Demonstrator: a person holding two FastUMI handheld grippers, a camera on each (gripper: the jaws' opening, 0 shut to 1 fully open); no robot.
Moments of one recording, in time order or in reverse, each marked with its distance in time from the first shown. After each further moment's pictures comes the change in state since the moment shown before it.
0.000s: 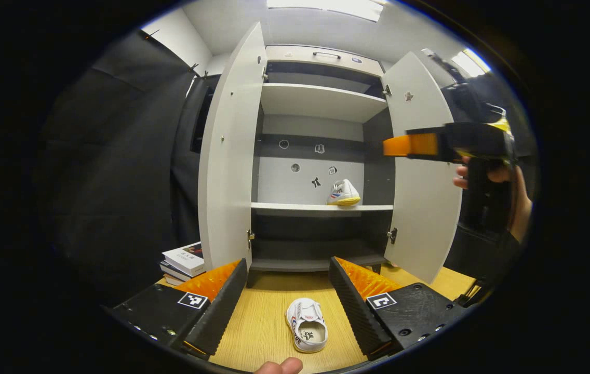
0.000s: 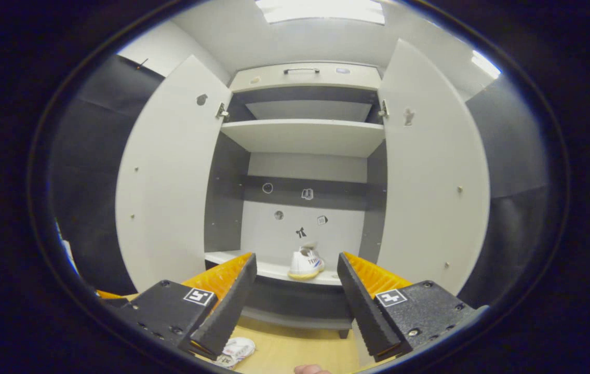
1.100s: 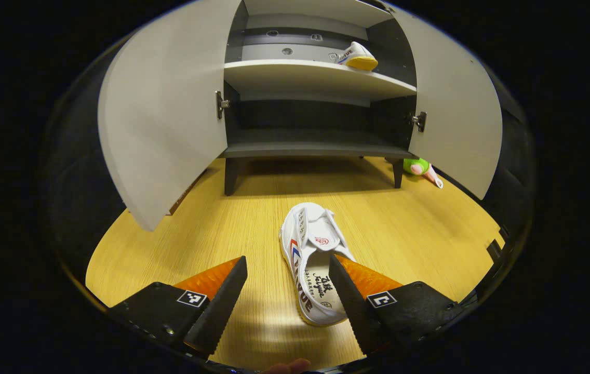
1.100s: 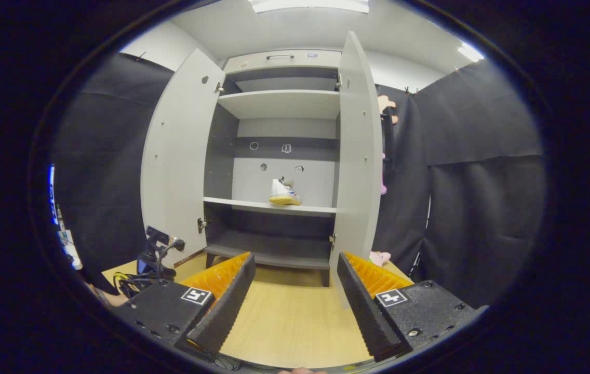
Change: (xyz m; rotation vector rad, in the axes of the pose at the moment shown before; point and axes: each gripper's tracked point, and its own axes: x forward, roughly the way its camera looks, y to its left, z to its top) left arm 0.055 -0.019 -0.233 0.035 0.553 -0.056; right arm -0.123 -0.038 -0.104 0.028 0.206 -0.081
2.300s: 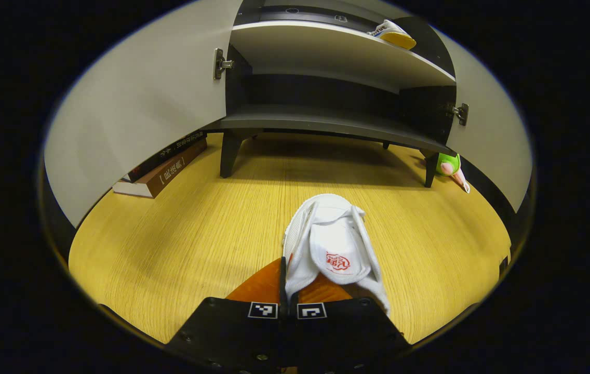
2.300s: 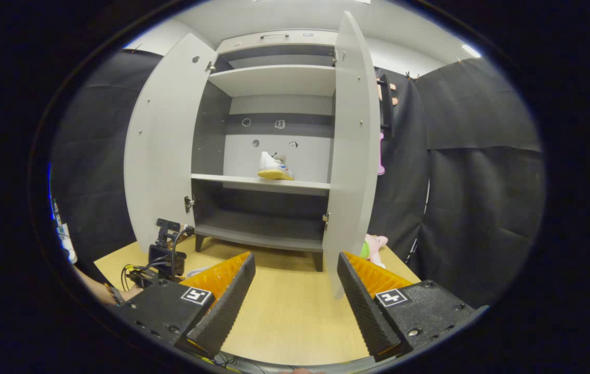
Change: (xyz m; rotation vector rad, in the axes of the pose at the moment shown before) left arm 0.067 0.008 -0.007 -0.111 0.061 0.061; right arm 0.025 -0.018 -0.036 -0.022 0.110 -0.012
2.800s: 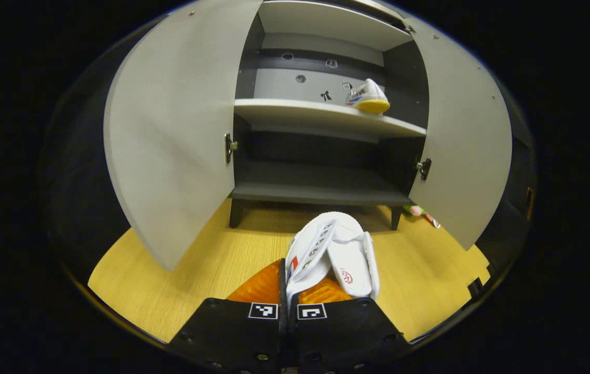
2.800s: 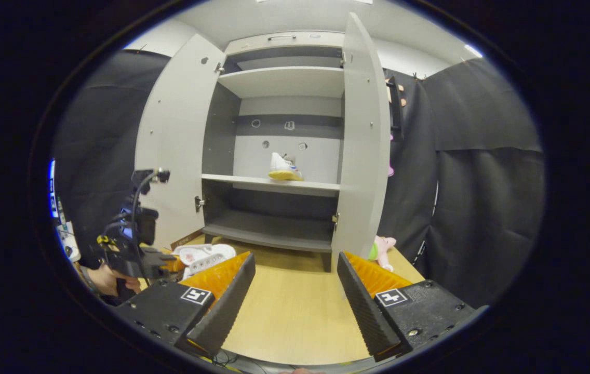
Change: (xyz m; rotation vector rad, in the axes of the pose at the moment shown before) left arm -0.125 -0.017 0.109 -0.009 -0.234 -0.028; right arm -0.010 0.015 0.007 -0.018 -0.031 0.060
